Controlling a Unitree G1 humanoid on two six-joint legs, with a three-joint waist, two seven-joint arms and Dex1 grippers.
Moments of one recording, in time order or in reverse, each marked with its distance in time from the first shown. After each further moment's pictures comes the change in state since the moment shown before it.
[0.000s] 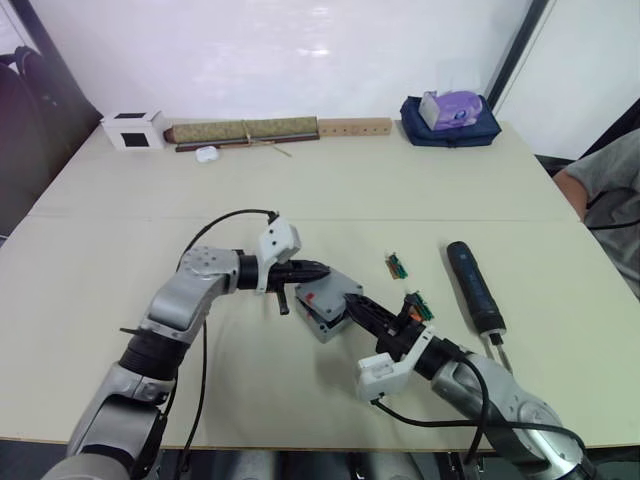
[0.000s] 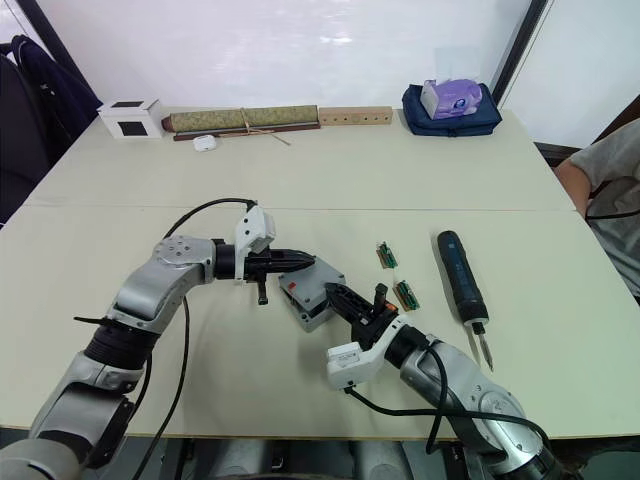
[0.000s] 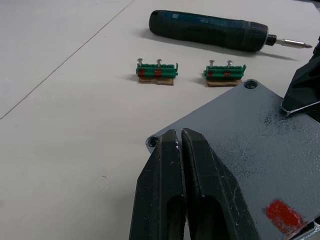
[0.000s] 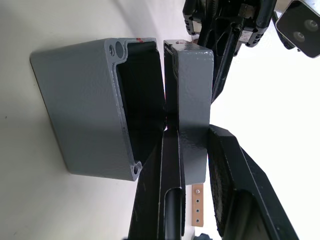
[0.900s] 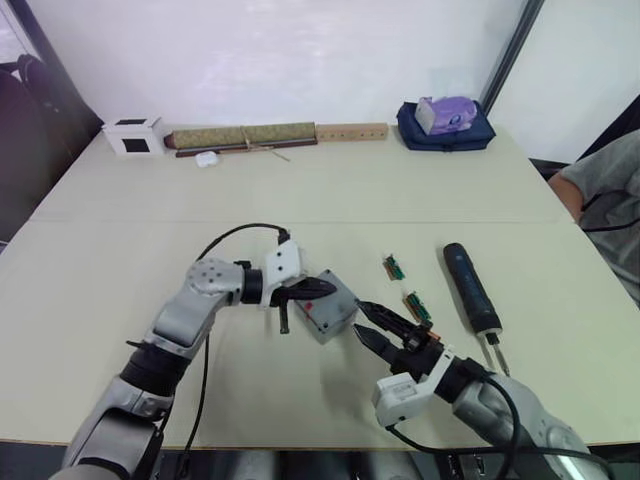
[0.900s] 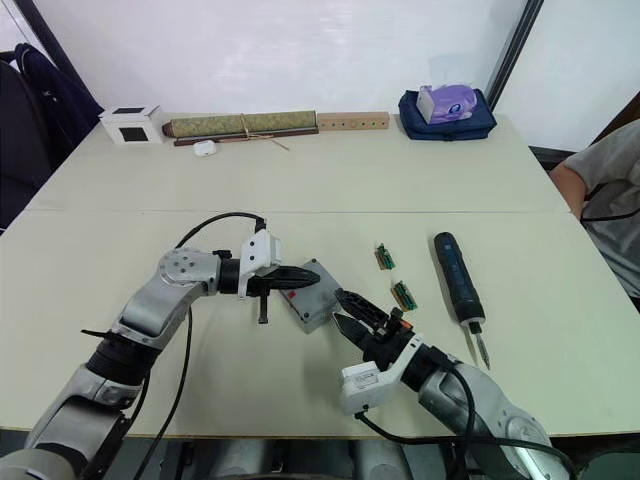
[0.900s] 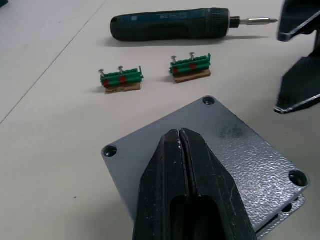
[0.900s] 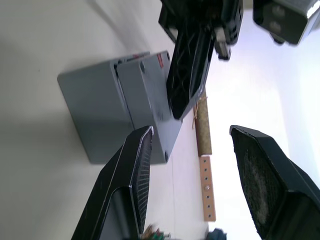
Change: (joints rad) left arm 0.075 0.007 -0.057 -0.031 0.054 -0.157 -0.048; right arm 0.160 -0.001 -0.127 -0.069 0.121 -0.093 0.015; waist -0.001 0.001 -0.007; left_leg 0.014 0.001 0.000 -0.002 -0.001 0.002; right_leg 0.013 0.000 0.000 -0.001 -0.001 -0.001
